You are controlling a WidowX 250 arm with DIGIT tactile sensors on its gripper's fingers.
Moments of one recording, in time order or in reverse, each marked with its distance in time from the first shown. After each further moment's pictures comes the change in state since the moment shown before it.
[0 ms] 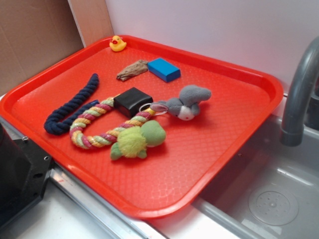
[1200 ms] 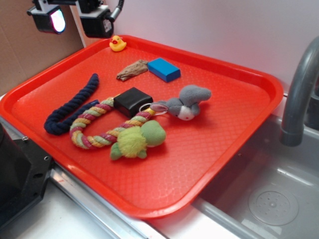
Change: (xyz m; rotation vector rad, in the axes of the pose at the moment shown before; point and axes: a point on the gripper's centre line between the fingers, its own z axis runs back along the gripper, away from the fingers) arm 0.070 0.027 -0.094 0.081 0.073 0.406
